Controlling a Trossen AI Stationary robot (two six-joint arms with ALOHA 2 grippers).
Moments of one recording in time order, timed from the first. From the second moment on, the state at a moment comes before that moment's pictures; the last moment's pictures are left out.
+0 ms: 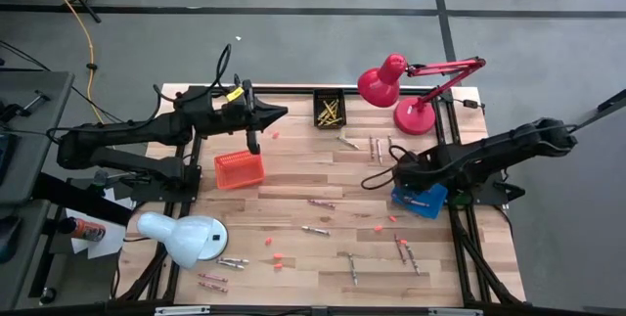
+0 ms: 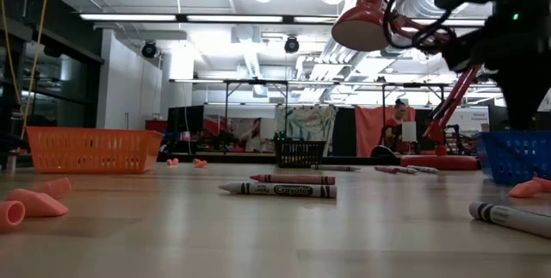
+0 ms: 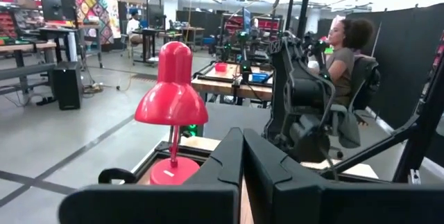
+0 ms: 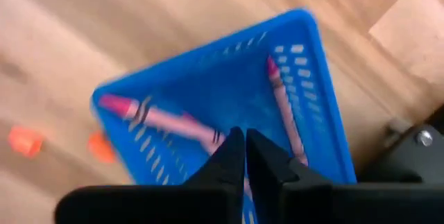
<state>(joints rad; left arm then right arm) 0.19 1.00 0.88 0.20 -0.01 -0.08 0.16 1.14 0.70 -1.08 0.07 1.05</state>
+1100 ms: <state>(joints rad) 0.19 1.00 0.88 0.18 -0.04 -0.09 -0.03 1.14 0.68 -0.73 0.05 0.77</state>
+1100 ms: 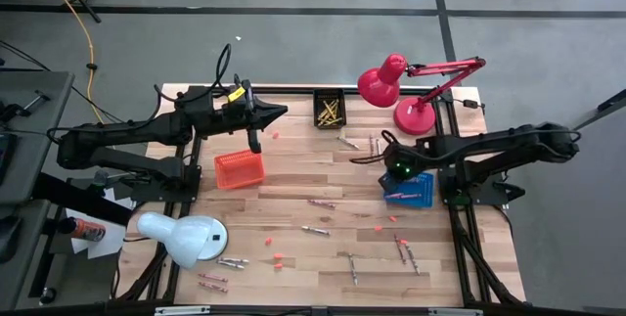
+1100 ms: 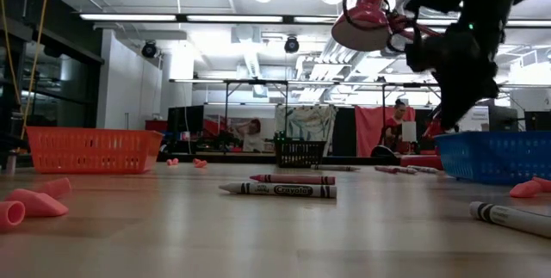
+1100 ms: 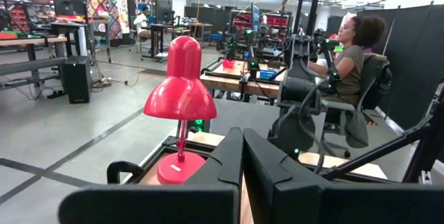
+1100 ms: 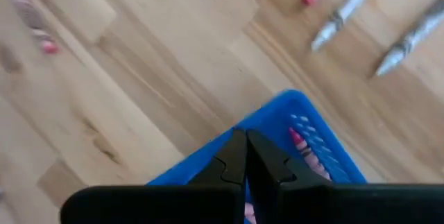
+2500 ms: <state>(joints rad) 0.19 1.00 0.88 0.10 -0.04 -0.15 -0.23 1.64 0.80 -0.49 0.31 0.97</state>
